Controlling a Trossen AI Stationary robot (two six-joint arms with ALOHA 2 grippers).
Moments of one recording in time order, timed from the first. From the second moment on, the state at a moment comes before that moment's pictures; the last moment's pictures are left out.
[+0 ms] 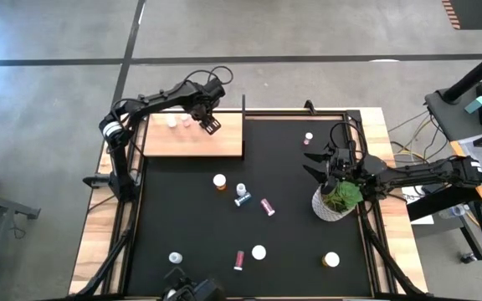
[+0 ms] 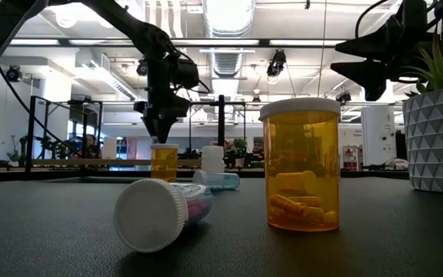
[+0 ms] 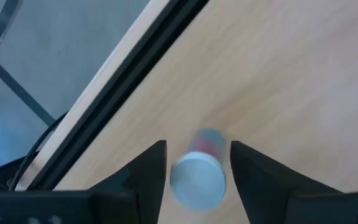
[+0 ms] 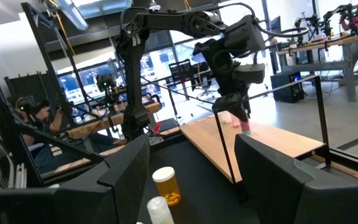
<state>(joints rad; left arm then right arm) 0.70 1.87 1.55 -1.01 -0.24 -0.02 -0.07 0.63 0.01 0.78 0.16 0.23</state>
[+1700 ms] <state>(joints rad) 0.05 1.65 1.58 -1.06 -0.04 -0.23 -0.07 0.63 0.01 0.78 0.16 0.23</state>
